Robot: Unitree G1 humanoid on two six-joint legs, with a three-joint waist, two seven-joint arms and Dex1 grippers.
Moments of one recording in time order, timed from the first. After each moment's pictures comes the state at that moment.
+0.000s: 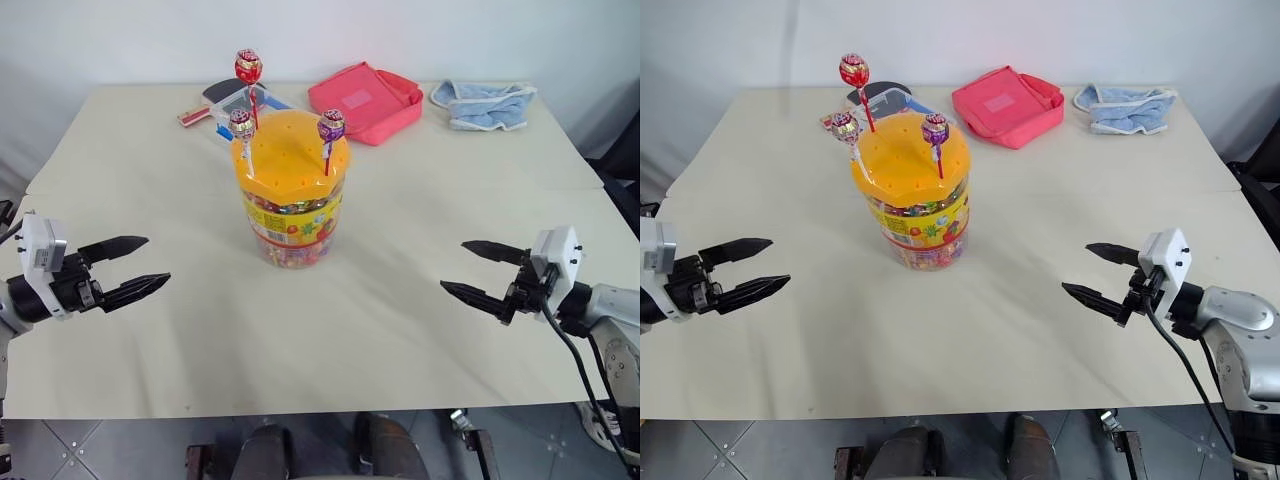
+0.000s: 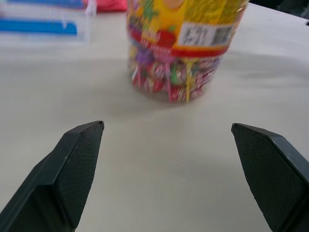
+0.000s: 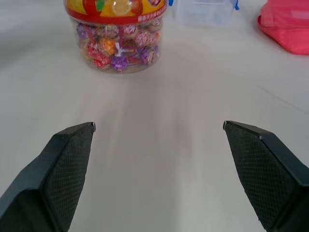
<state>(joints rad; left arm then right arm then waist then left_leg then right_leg) -0.20 0.93 0.46 0.07 -0.62 0.36 -1.18 -0.16 -0.80 -0.29 -0.14 0.57 0.31 1.07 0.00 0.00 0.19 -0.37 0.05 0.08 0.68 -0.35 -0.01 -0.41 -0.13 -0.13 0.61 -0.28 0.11</state>
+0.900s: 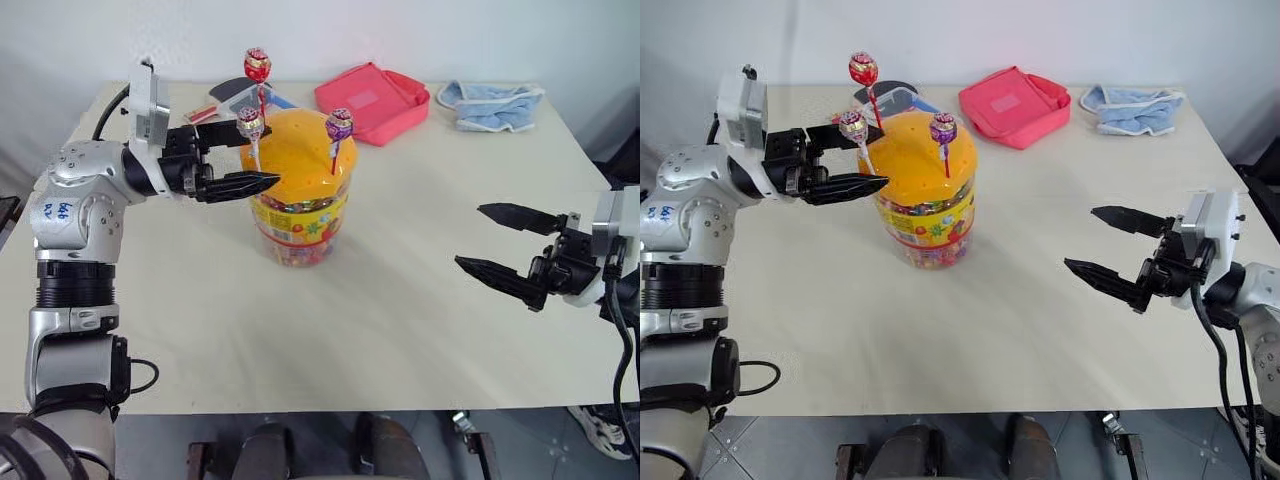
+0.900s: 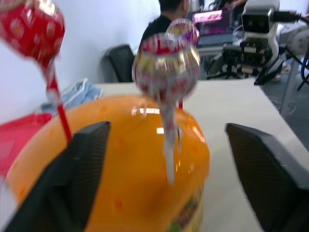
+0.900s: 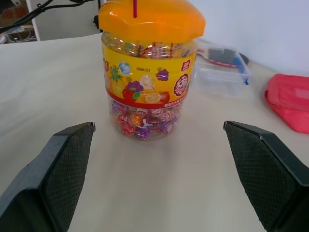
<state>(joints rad) -0.93 0.68 0.10 0.27 -0.58 0.35 -1.28 -0.14 -0.85 -0.45 -0.40 0.81 0.46 1.01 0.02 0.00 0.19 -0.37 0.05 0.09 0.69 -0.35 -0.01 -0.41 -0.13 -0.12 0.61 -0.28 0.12</state>
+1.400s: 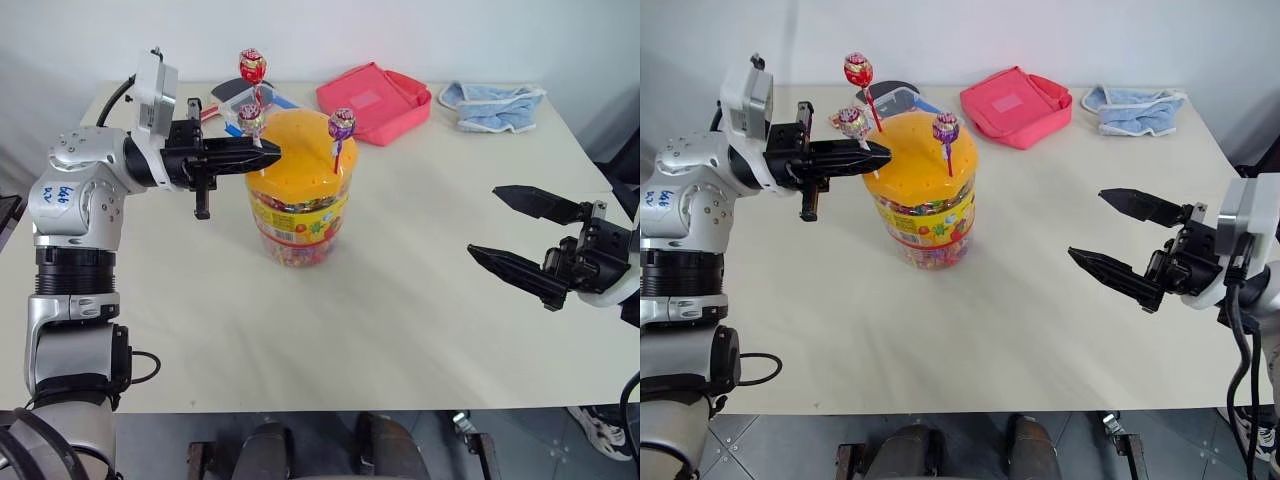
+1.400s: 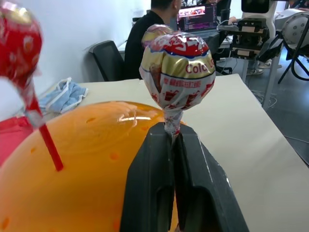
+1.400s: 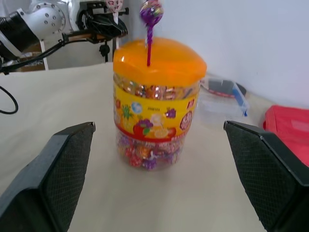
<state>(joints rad) -1.01 0.68 0.08 0.29 -0.54 0.39 -1.31 -0.17 -0.85 -0.51 -0.47 0.95 0.50 0.95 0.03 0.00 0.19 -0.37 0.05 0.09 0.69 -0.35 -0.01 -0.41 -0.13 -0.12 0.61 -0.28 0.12</state>
